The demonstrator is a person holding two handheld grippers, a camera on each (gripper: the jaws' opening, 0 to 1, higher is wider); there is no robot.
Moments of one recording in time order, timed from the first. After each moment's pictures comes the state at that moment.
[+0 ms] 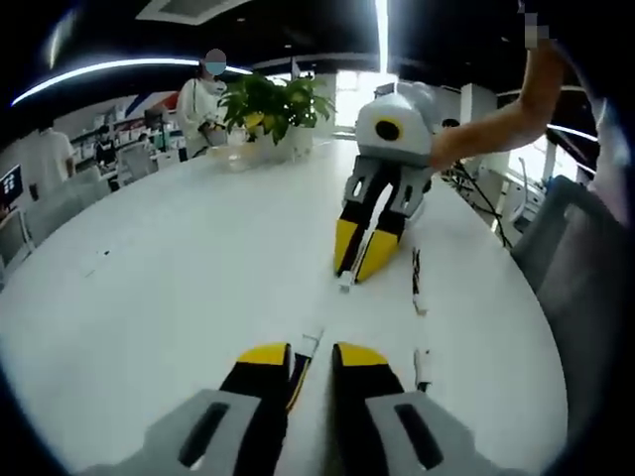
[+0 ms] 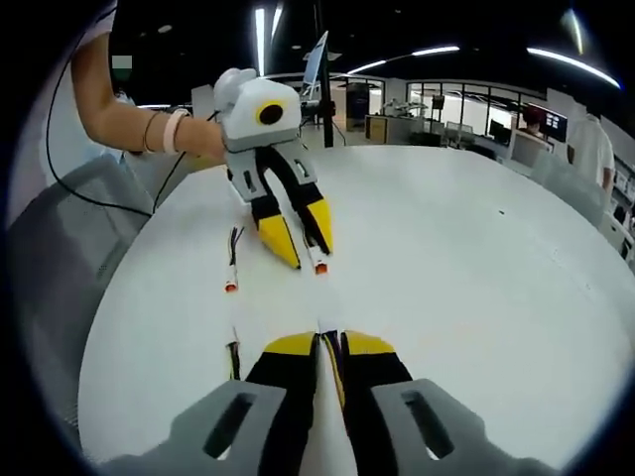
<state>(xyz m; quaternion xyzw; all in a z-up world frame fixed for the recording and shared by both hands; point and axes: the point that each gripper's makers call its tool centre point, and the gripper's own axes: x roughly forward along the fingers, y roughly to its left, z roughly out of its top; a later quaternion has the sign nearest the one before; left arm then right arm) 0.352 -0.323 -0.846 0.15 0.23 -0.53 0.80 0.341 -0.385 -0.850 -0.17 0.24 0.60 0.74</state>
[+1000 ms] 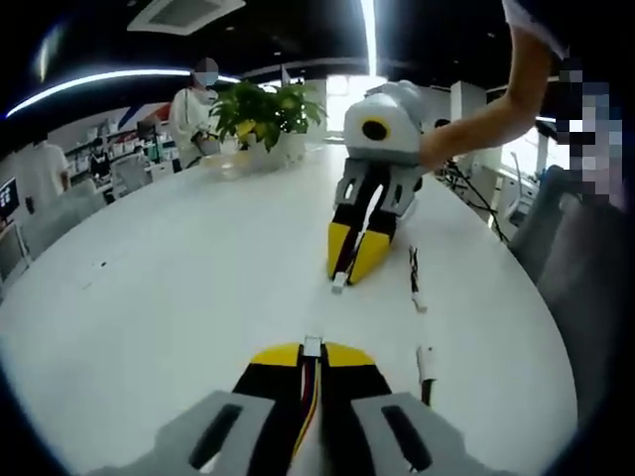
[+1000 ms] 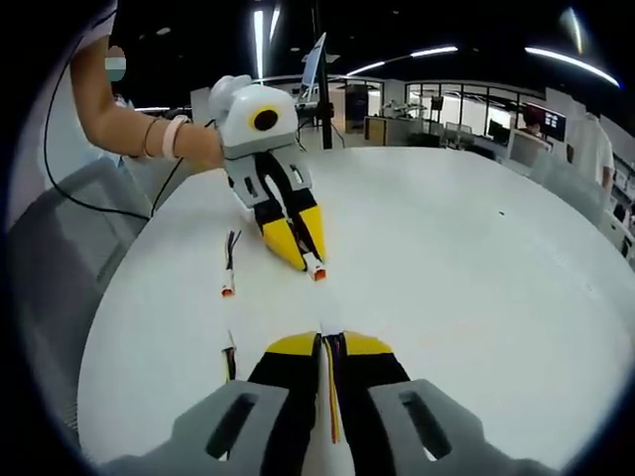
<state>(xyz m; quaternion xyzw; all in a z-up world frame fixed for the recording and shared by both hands) 0.356 -0.323 -0.844 0.16 0.21 -0.54 0.80 0.347 -0.380 -0.849 -0.17 0.24 0.60 0.75</state>
